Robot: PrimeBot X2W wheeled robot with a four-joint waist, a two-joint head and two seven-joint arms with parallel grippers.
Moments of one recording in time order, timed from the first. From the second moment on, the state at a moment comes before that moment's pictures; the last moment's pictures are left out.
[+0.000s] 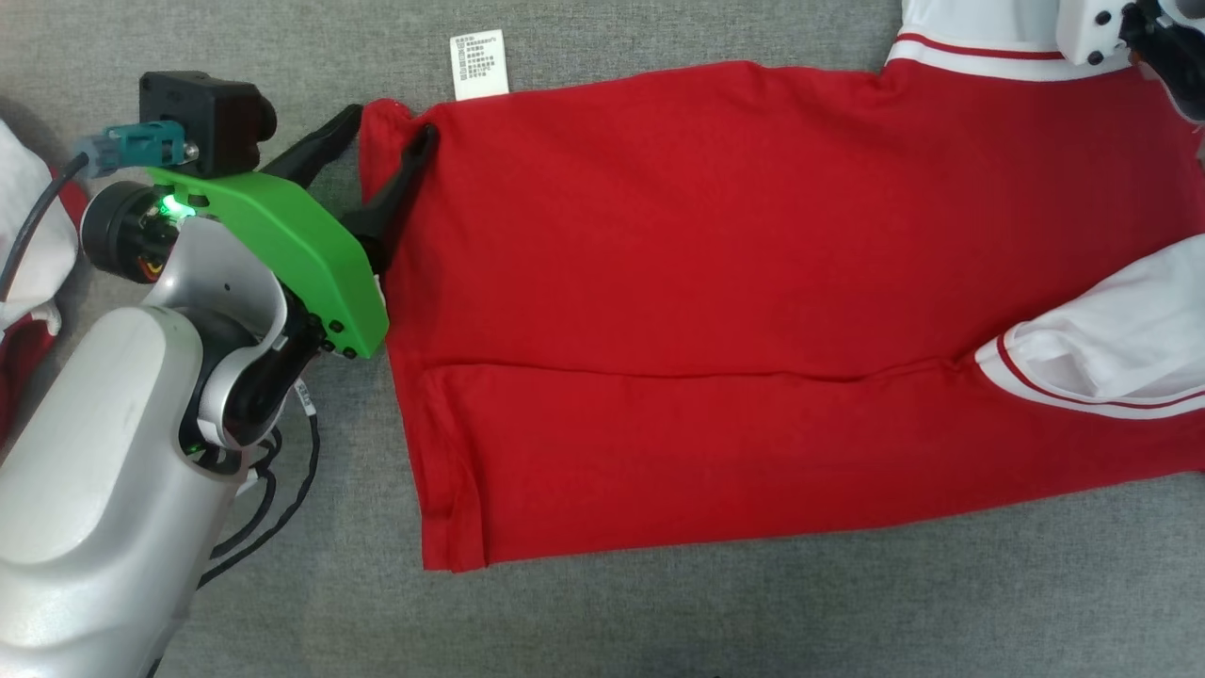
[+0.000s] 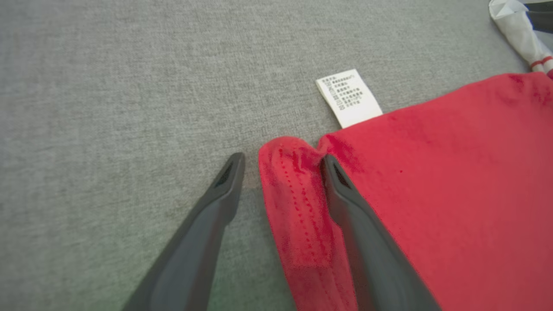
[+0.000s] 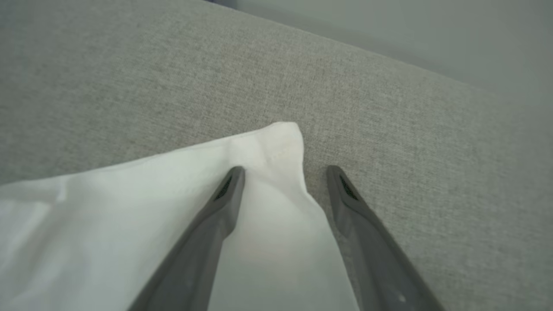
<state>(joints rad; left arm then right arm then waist) -0.71 0.41 -0.50 0.07 -0.76 0.00 0.41 -1.18 -0.46 0.42 0.58 0.43 0.13 0.54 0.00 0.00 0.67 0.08</state>
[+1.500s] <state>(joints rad) -0.01 0.43 -0.42 -0.17 -0.80 0.14 0.02 -0.18 -0.48 0.17 0.02 0.66 0.13 0.04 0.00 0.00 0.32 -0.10</state>
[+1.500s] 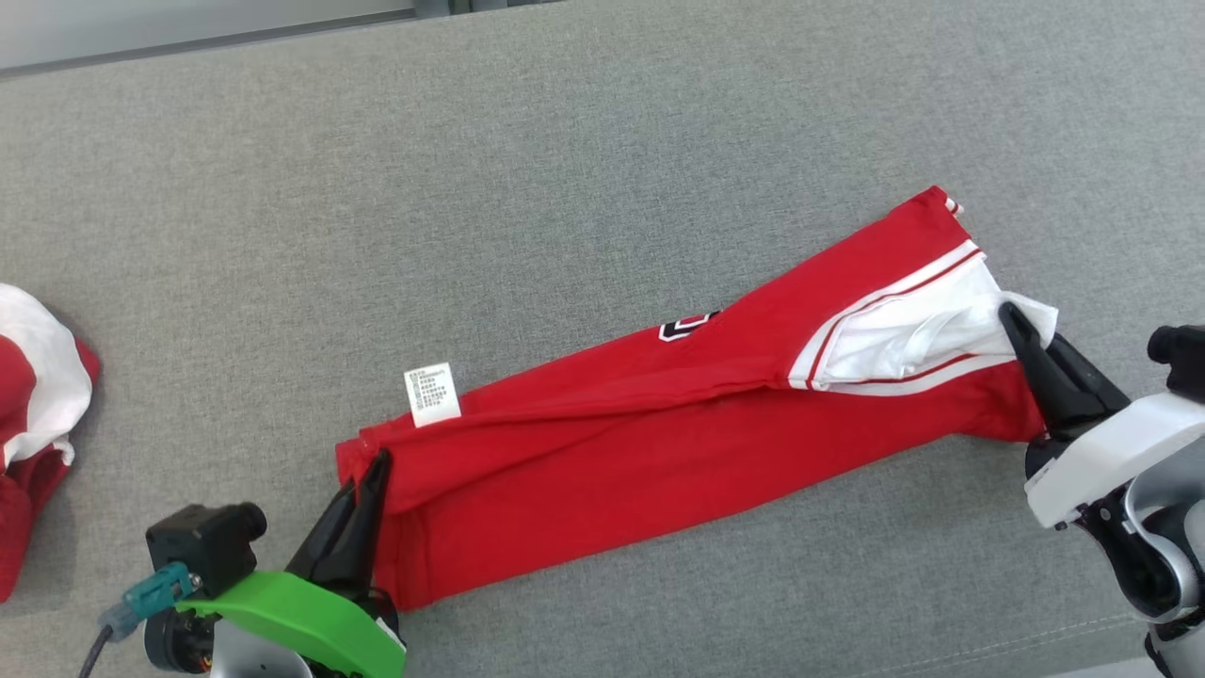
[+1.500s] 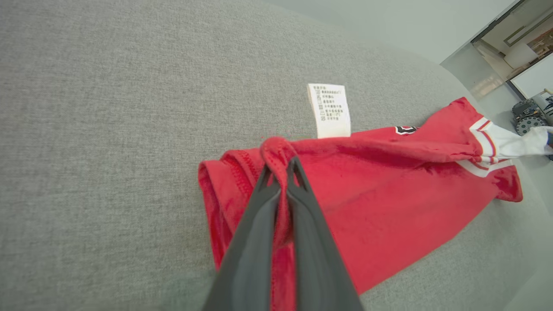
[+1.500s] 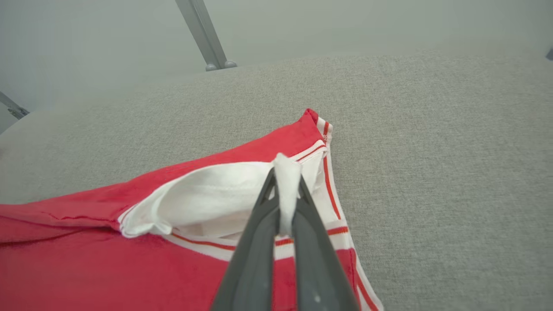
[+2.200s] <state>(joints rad) 0.08 0.31 -0.35 0.02 -0.66 0.15 -0.26 -0.20 -0.45 0.12 0.11 0.51 0.13 0.19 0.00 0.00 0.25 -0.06</state>
